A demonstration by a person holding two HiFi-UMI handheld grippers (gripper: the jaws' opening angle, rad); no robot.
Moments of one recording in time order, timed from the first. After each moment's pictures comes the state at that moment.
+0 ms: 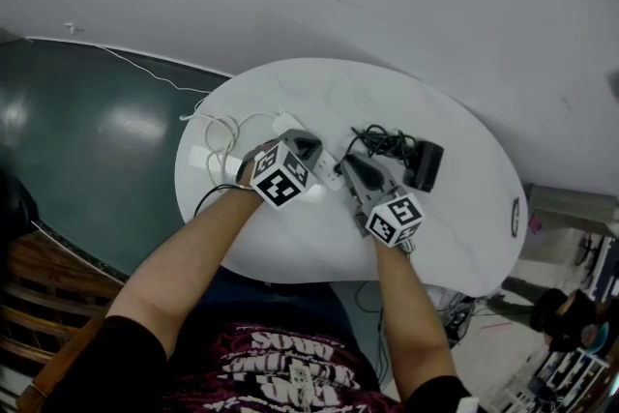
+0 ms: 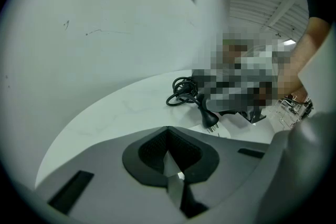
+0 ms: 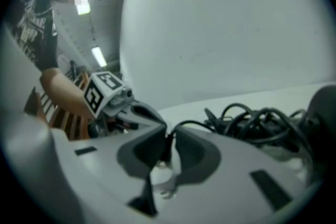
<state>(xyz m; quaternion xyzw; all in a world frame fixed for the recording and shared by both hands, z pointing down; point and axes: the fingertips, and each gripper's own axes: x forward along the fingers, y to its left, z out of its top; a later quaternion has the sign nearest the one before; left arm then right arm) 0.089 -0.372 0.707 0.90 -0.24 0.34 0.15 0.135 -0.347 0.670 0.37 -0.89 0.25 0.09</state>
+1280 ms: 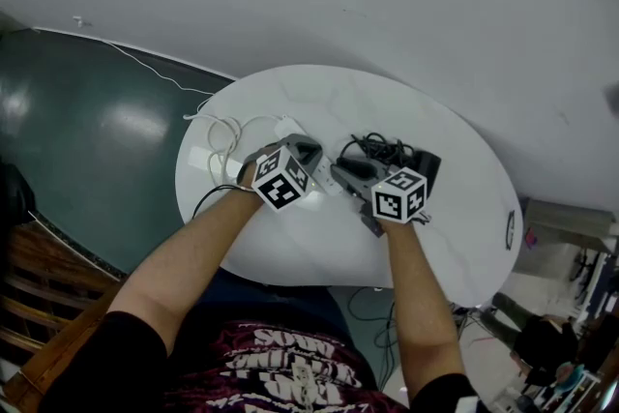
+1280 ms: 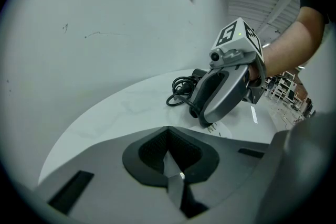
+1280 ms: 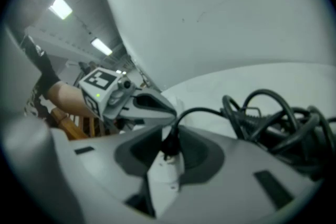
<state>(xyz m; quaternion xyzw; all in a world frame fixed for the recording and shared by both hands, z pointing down) 0.089 -0.373 0.709 0.90 -0.24 0.34 0.14 0.110 -0.347 0.689 0.22 -0.88 0.37 0.21</state>
